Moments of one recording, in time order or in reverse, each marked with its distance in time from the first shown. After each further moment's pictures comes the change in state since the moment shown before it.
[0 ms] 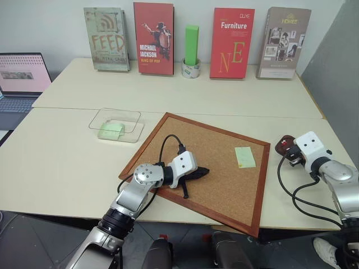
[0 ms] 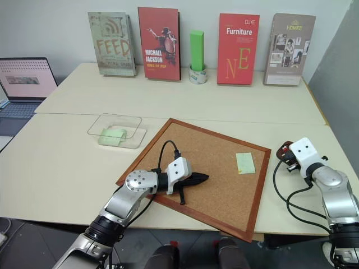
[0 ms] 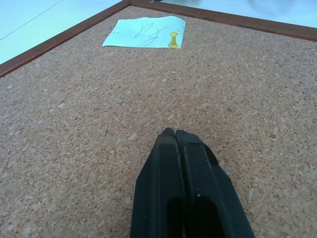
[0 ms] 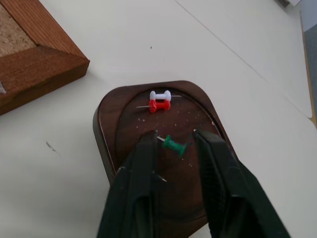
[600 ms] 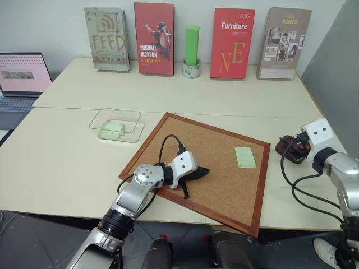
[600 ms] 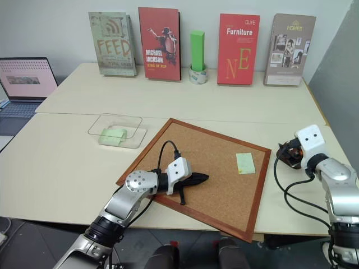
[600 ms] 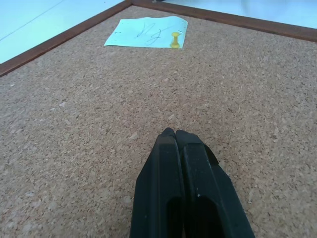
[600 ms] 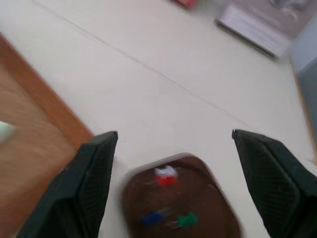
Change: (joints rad) left arm 0.009 0.000 0.000 -0.013 0.000 0.007 0.003; right arm 0.065 0.088 -0.120 -0.286 0.217 0.058 0.093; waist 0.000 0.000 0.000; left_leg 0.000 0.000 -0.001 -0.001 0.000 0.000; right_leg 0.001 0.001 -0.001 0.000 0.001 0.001
